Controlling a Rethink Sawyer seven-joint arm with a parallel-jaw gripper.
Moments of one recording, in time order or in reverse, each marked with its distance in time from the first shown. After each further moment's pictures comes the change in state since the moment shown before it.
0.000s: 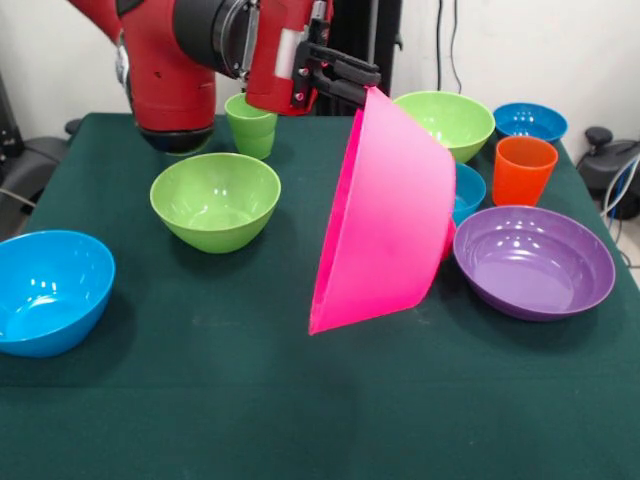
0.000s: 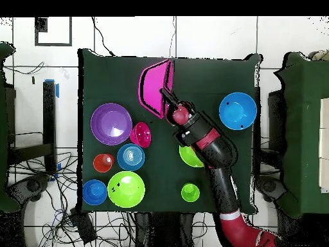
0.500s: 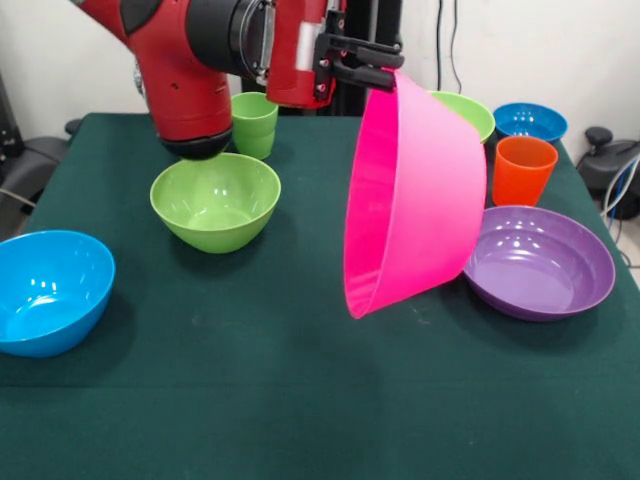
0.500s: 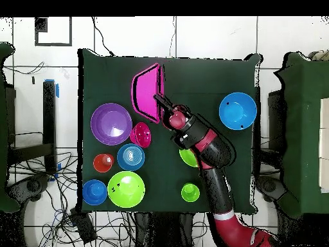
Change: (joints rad) arm -0.008 0.051 -0.017 -0.002 0.071 0.096 -0.082
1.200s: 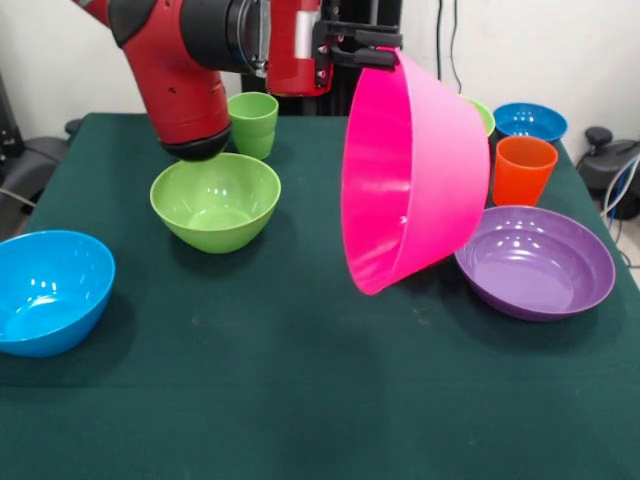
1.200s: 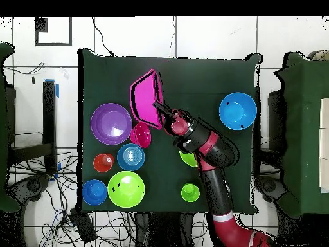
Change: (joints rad) arm -0.025 0.029 -0.015 0.000 0.065 0.121 -0.055
